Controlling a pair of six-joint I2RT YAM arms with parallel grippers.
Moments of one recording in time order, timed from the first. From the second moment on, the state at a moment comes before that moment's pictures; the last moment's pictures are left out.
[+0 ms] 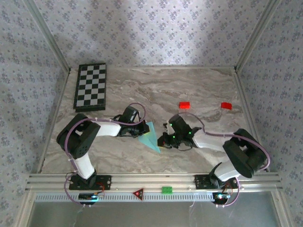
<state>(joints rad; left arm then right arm) -0.63 1.75 0.75 0.11 0.43 -0.94 0.72 1.49 0.62 -0.04 -0.54 0.83</state>
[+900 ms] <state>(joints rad) -0.72 1.64 0.77 0.00 0.41 -0.92 0.75 1.68 0.66 0.05 -0.52 0.83</state>
